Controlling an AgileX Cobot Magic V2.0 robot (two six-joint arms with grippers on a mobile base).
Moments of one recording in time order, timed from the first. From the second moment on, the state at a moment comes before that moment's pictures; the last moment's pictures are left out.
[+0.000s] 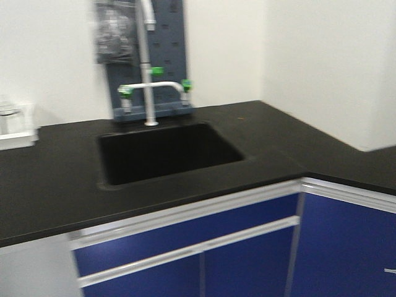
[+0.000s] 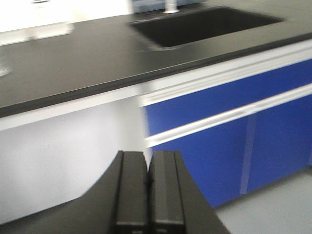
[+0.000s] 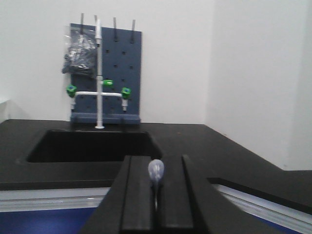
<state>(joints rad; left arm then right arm) -0.07 -0.01 0.03 -0.02 0.01 0.05 0.01 0.31 -0.24 -0.74 -0.19 0.66</state>
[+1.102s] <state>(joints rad) -0.07 -0.01 0.03 -0.02 0.01 0.05 0.01 0.31 -0.24 -0.74 -0.19 0.66</state>
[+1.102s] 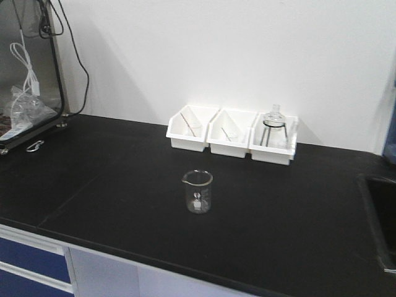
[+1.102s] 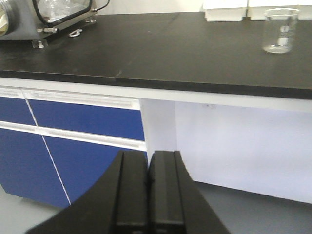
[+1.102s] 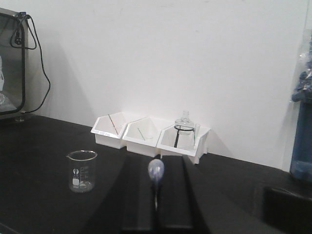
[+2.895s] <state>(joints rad) -0.07 -0.01 0.03 -0.02 0.01 0.05 0.01 0.31 -0.24 -0.74 -0.20 0.66</state>
